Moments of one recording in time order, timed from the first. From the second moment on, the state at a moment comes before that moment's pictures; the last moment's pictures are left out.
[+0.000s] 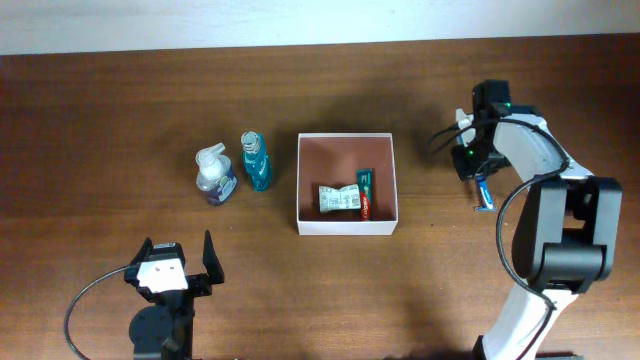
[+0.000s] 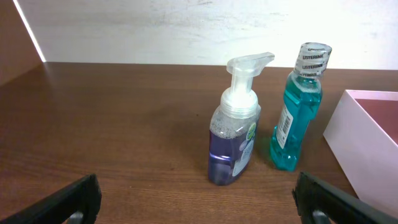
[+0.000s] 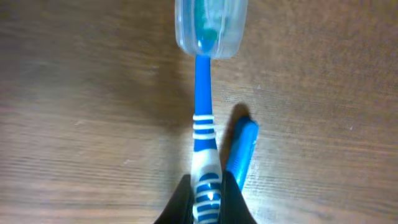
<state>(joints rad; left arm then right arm) -0.01 0.02 0.08 -0.24 -0.10 -0.02 -0.08 2.05 1.48 -0.87 0.13 -0.26</state>
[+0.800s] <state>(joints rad) -0.01 0.02 0.08 -0.24 -0.10 -0.02 0.24 2.05 2.09 -1.44 0.04 0.14</state>
